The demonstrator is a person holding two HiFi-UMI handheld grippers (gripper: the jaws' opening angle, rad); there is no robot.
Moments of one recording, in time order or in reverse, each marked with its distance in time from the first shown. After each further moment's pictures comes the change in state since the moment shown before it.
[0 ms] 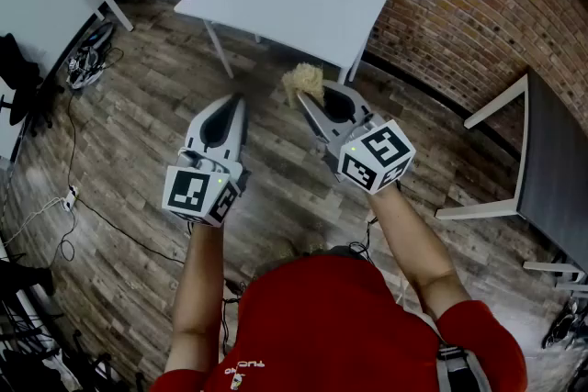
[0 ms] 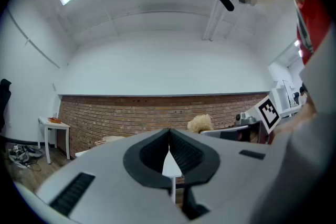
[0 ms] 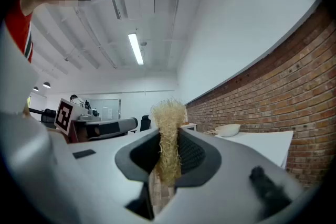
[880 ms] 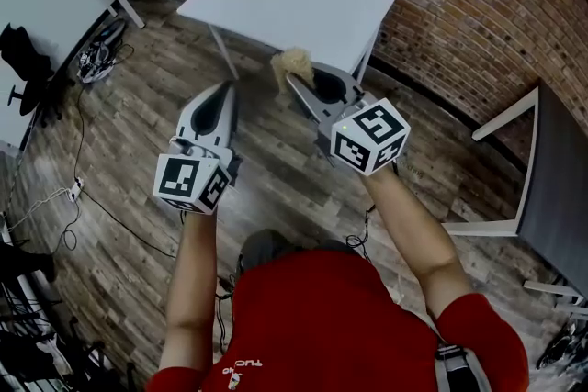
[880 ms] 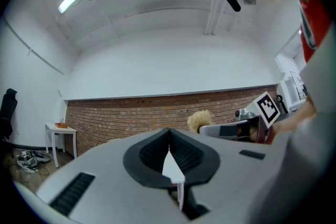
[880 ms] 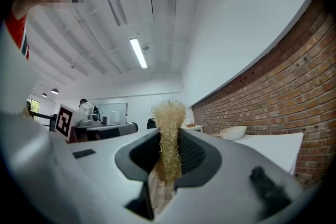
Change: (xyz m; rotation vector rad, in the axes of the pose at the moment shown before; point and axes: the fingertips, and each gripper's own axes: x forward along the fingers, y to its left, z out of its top) left arm 0.051 -0.006 0.000 0.041 0.002 0.081; right arm 0.009 -0.055 0.018 0.024 -0.024 0.089
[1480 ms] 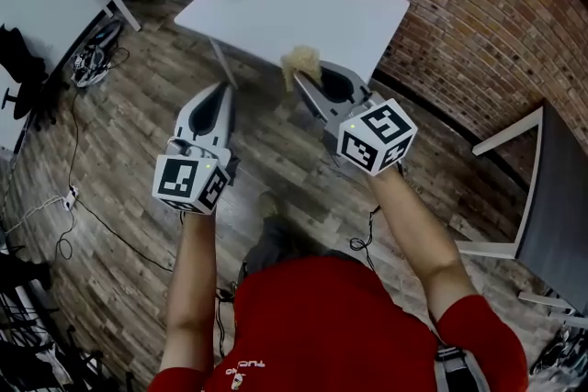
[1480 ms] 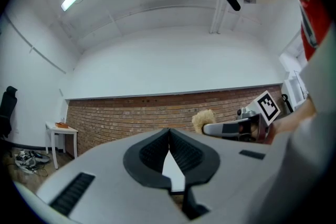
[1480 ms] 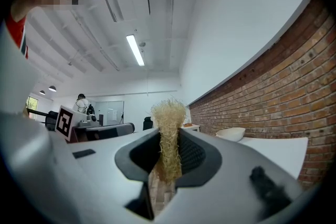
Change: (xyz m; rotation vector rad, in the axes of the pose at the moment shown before) left arm 0.065 0.073 -0.017 -0.006 -0.011 0.021; right arm 0.069 -0.068 -0.003 -0.011 0.015 -0.016
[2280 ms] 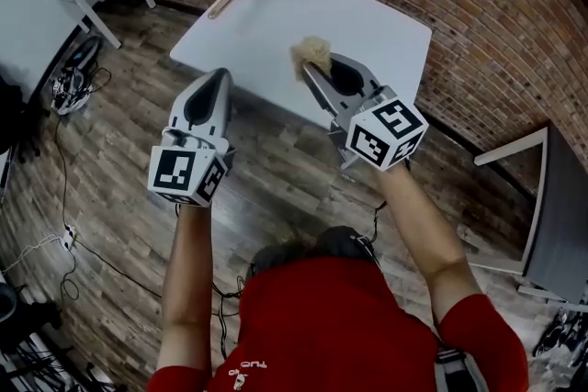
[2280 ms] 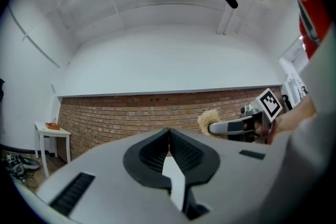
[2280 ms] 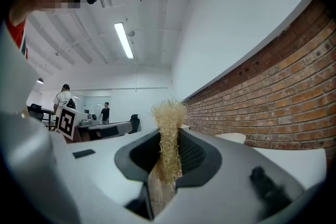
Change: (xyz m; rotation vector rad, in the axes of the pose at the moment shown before) left arm 0.151 0.215 -0.013 -0.011 -0.019 -0.067; right arm 0.215 -0.113 0.006 -0.020 0.028 -0.106
